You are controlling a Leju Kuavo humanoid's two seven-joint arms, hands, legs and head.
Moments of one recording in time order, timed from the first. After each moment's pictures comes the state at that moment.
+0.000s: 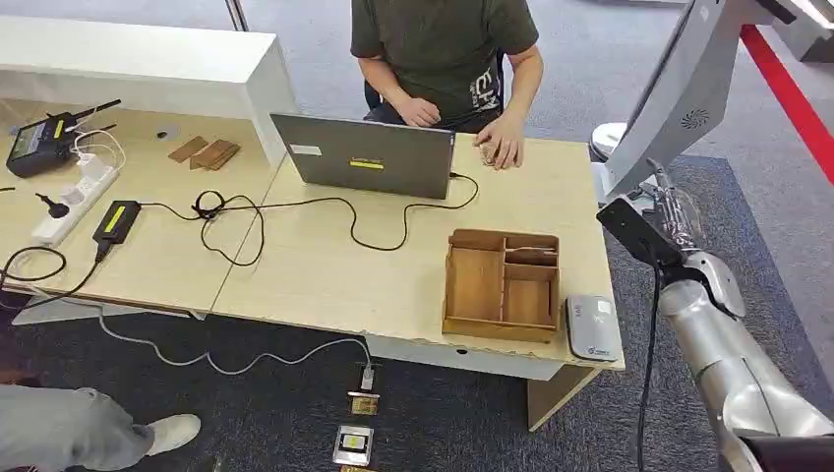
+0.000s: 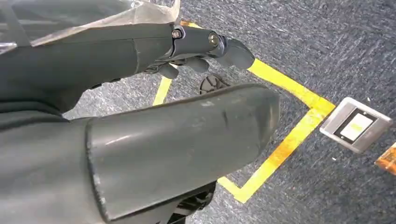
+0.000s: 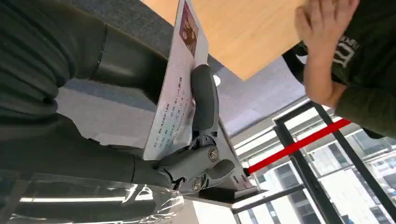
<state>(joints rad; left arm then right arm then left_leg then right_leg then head) -0.14 0.10 -0.97 -0.17 1.38 0.30 -0.12 -0.92 -0.24 0.36 -0.34 0.67 -0.33 -0.47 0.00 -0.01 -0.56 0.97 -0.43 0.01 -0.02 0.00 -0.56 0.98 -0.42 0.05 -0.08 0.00</state>
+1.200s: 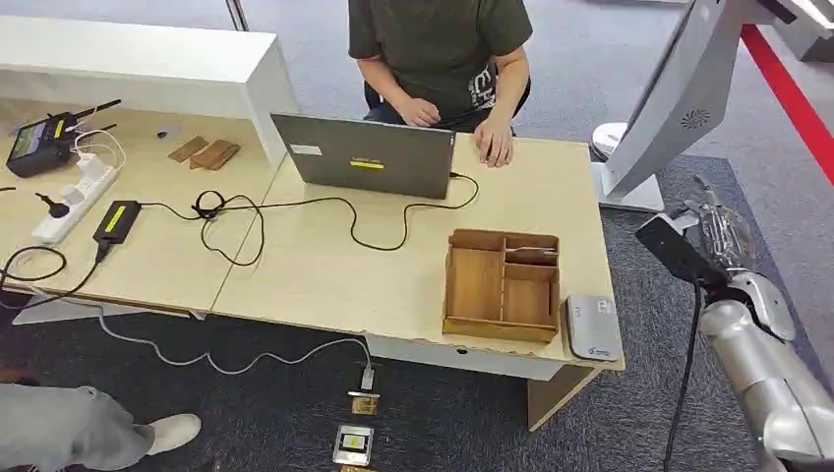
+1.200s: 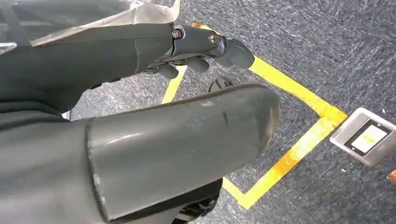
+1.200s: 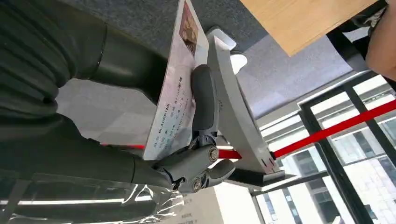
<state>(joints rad) -0.15 0.10 -0.97 -0.17 1.41 0.35 -0.08 -0.88 -0.36 0.41 -0.34 0.61 -0.38 -0.49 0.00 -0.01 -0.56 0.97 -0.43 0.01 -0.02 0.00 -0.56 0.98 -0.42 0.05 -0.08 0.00</state>
